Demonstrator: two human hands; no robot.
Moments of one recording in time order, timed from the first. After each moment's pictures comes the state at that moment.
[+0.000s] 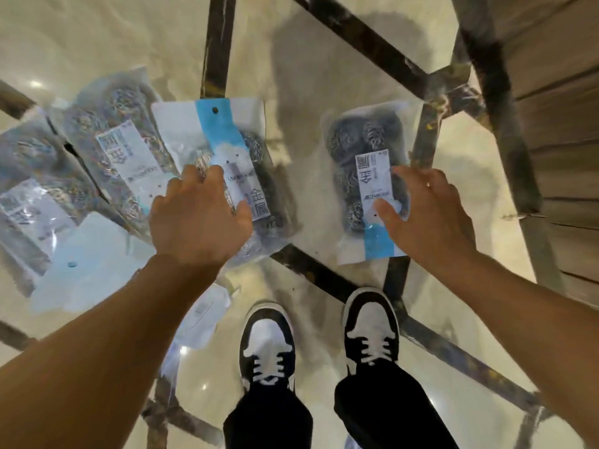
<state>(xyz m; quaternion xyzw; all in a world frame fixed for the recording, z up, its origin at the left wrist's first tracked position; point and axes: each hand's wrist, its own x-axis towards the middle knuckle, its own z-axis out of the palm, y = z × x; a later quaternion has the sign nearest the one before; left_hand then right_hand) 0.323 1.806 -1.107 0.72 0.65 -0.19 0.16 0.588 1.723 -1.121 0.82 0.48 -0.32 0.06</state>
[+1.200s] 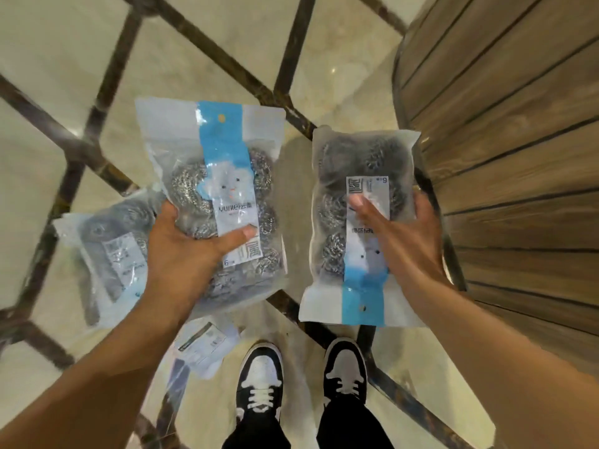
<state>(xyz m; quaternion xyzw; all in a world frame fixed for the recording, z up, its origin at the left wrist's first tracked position) 0.301 1.840 -0.943 0.37 0.75 0.28 0.48 0.551 1.814 -0.946 0.82 0.24 -0.41 -0.32</state>
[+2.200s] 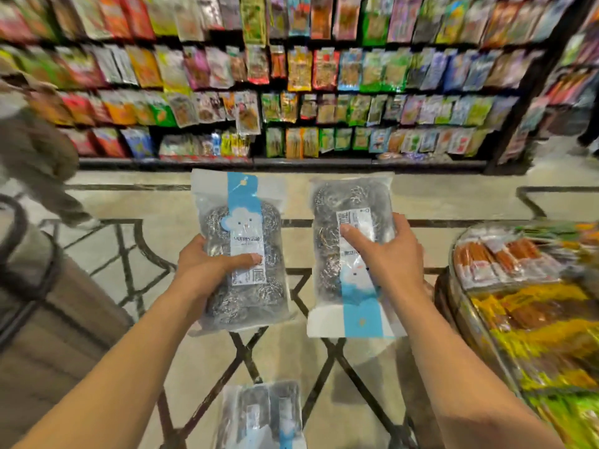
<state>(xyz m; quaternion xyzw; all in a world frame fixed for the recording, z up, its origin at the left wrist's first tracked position) 0.167 1.856 -0.186 0.33 0.70 0.47 0.42 0.424 1.902 -0.194 0.66 0.53 -0.29 -0.45</state>
